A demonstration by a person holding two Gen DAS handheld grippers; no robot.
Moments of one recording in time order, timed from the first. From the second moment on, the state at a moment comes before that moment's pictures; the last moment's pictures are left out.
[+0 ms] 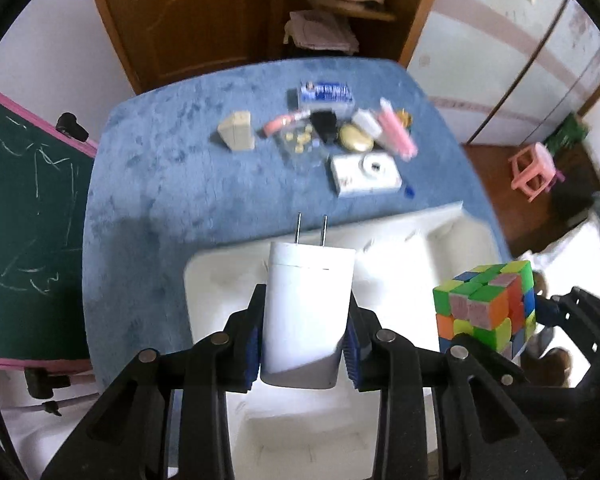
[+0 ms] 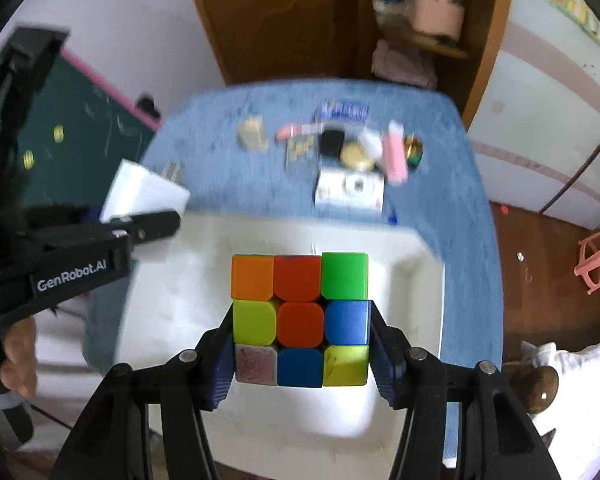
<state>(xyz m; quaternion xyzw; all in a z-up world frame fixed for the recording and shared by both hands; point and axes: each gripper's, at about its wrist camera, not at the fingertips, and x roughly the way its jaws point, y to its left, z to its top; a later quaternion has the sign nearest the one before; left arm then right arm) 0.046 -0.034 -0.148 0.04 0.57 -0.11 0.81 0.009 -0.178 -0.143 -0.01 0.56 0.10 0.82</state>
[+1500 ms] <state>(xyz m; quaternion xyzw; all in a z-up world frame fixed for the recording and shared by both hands) 0.010 -0.043 -0.213 0.07 0.62 -0.03 0.78 -0.017 -0.175 -0.210 -0.08 0.58 0.15 0.79</state>
